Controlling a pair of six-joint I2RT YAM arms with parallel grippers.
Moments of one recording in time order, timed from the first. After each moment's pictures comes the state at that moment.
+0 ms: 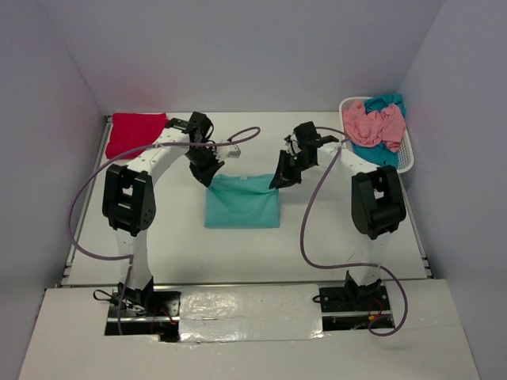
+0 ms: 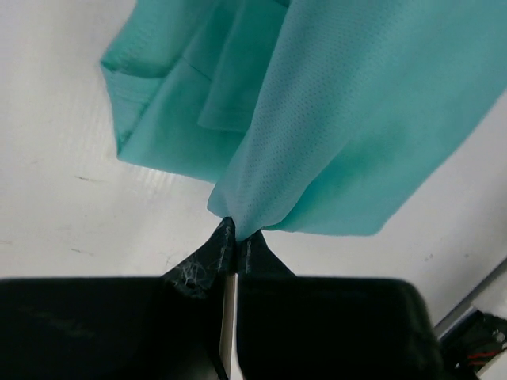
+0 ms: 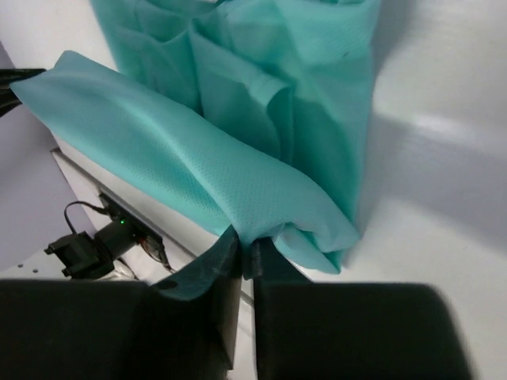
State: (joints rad) left arm -0.31 1.98 1.72 -1.12 0.35 0.75; right arm 0.32 1.87 1.38 -0.64 -0.57 0.49
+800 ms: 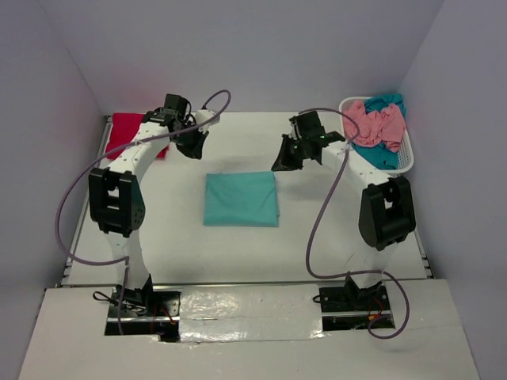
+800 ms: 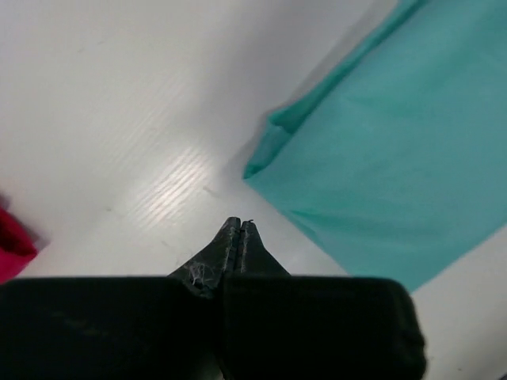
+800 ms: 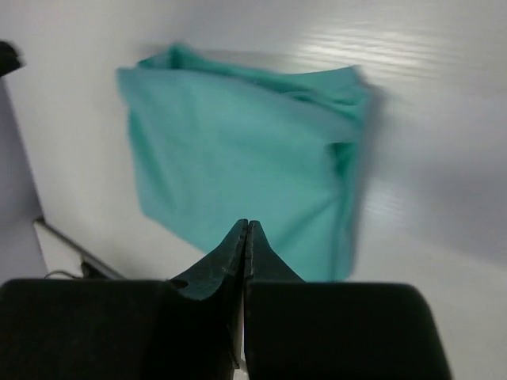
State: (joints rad) left arm -0.18 1.98 1.78 -0.84 0.34 0.45; right arm 0.32 1.79 1.42 -0.55 -0.34 0.53
